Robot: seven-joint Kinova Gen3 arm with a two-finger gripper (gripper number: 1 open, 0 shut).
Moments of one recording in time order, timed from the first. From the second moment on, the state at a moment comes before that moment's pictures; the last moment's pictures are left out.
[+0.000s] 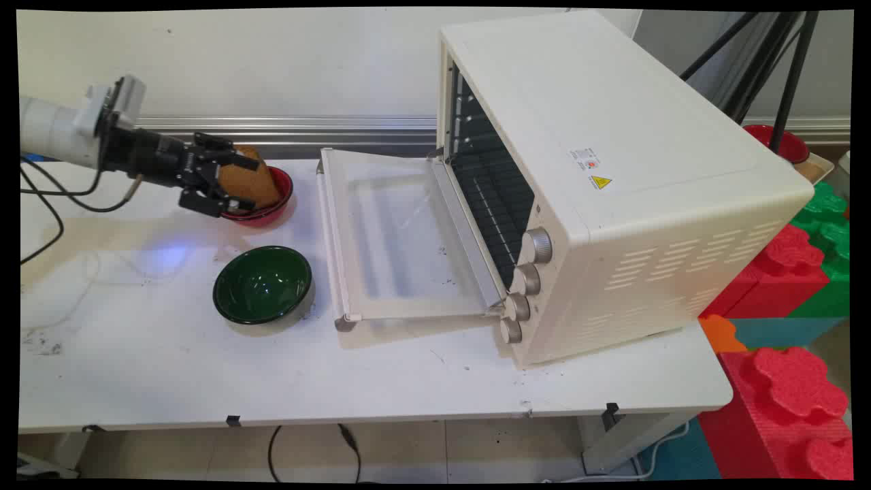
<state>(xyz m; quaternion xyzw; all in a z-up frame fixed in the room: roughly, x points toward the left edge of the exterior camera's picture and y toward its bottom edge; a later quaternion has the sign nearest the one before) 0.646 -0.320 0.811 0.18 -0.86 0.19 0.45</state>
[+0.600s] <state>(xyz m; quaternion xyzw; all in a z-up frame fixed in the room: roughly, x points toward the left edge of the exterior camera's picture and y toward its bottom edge) 0.609 -0.354 0.771 0.22 -0.86 0.16 0.43</state>
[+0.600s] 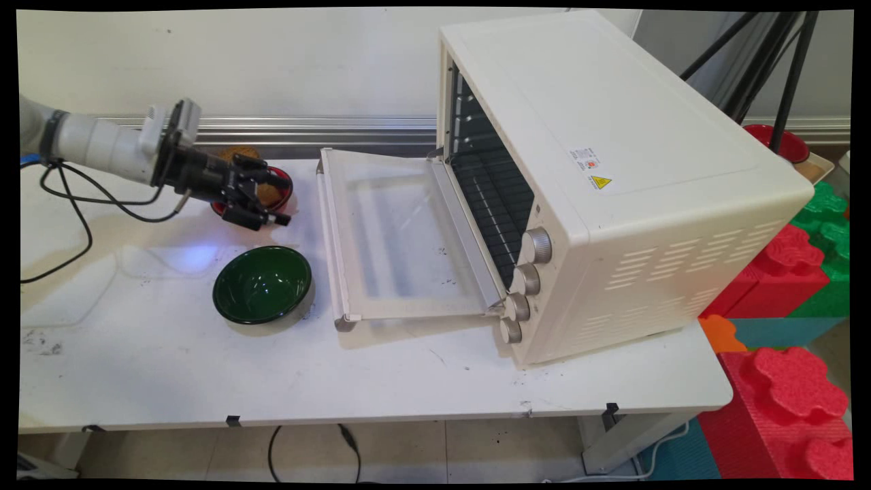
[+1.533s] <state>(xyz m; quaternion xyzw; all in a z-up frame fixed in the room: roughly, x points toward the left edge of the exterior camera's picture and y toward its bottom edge) 0.571 -0.374 0.743 0.20 -0.87 0.15 0.42</state>
